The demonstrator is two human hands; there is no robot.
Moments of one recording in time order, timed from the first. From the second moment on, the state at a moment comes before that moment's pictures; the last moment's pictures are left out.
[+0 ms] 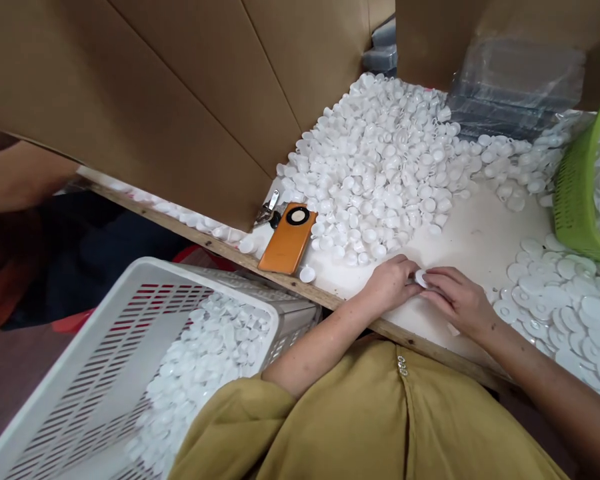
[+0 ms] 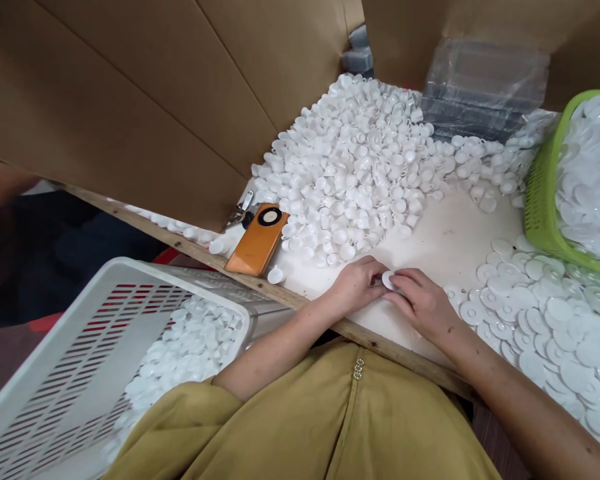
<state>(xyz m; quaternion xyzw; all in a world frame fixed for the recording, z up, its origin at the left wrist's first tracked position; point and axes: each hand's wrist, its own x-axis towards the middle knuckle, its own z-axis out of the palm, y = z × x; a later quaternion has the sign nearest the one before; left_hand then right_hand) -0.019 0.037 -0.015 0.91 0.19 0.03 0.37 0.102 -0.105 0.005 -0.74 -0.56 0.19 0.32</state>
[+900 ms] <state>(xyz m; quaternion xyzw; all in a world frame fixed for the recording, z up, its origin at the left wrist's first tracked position) -0.020 0.040 -0.017 0.91 0.16 0.04 0.38 0.119 -0.073 0.009 -0.76 -0.32 0.48 0.30</state>
